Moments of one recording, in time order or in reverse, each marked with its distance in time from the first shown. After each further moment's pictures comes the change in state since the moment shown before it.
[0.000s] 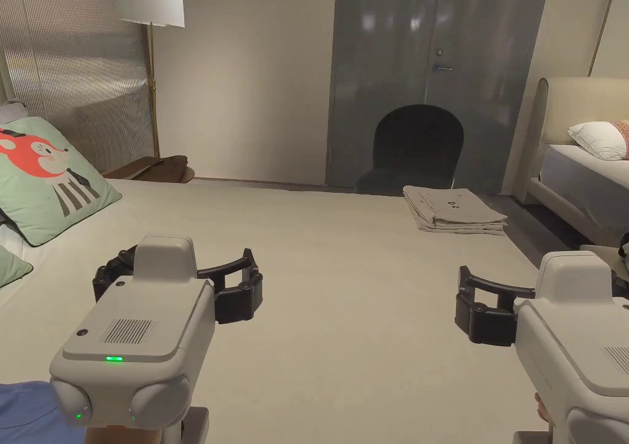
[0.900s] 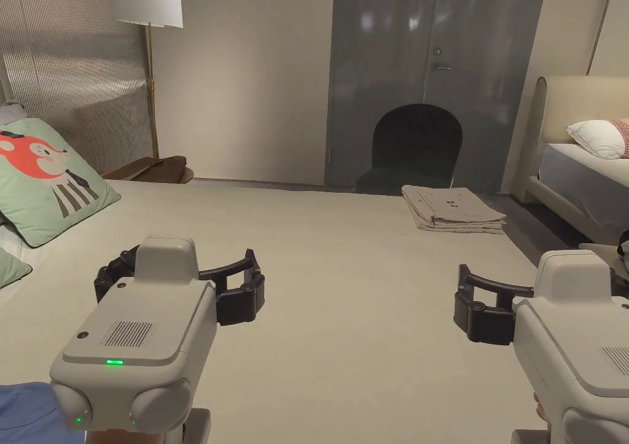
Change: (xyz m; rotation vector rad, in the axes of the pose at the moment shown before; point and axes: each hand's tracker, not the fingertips) left arm 0.004 0.000 0.003 0.007 -0.010 -0.005; right arm 0.000 0.000 0.003 0.010 -0.016 0.002
